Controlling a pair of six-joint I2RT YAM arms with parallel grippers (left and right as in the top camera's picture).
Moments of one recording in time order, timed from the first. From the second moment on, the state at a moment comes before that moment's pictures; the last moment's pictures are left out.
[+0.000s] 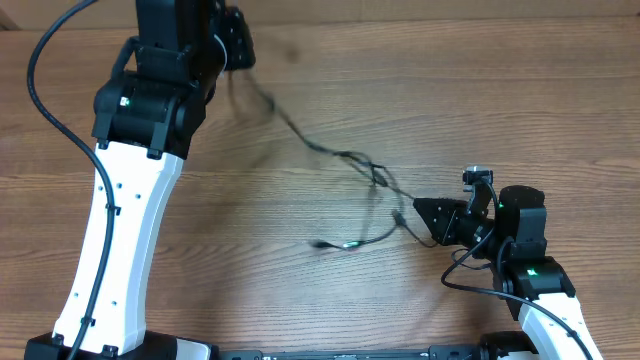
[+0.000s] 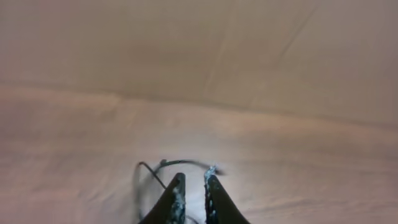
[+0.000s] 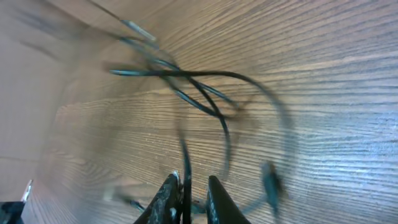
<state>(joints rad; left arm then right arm) -0.23 1.59 1.87 -0.84 -0.11 -0.32 0.05 0.94 0.42 -0.17 -0.61 0.41</state>
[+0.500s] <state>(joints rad) -0.23 1.59 1.87 -1.12 -0.17 -0.31 0.05 0.80 0.47 -0.28 -0.60 0.36</state>
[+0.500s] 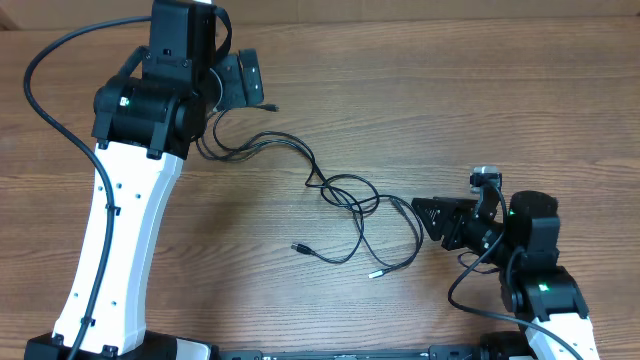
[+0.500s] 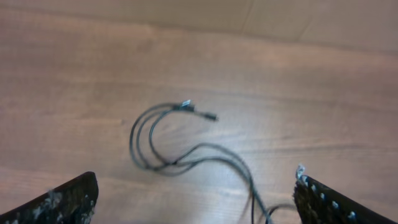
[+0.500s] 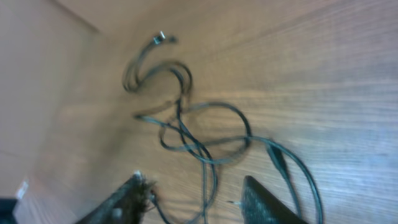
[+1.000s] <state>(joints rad) -0.23 1.58 1.82 -1.32 -0.04 -0.26 0.05 0.78 0.69 -0.61 -0.50 0.31</state>
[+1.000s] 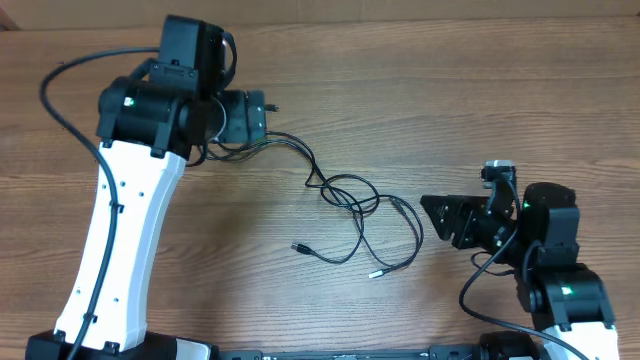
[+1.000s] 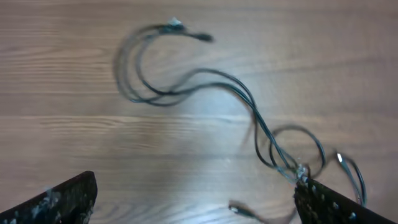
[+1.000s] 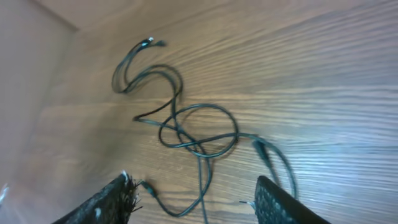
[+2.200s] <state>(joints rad) -0.50 1.59 1.08 -0.59 0.19 -0.92 0.05 0.78 0.76 -0.68 -0.41 0.30</state>
